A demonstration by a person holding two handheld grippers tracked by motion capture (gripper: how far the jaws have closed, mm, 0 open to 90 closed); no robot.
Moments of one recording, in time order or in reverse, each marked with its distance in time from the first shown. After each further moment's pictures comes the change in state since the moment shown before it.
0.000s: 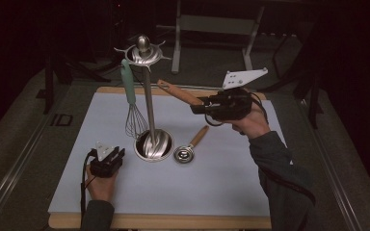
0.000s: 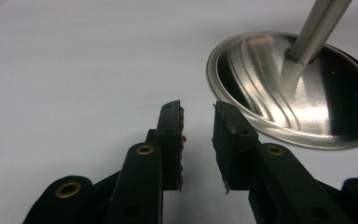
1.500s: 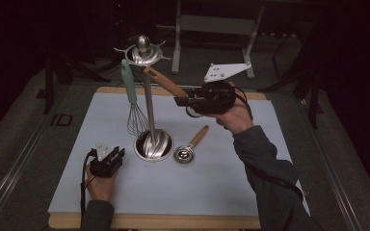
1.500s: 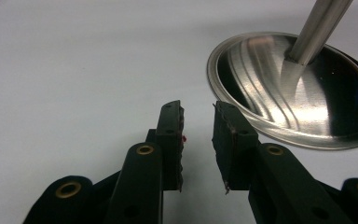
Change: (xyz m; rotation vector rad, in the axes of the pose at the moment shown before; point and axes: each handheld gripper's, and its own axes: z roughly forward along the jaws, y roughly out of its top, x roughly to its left) left arm 0.000 0.000 0.000 -0.001 -0.001 -0.004; right arm 0.011 0.027 0.030 -0.037 -0.045 -0.021
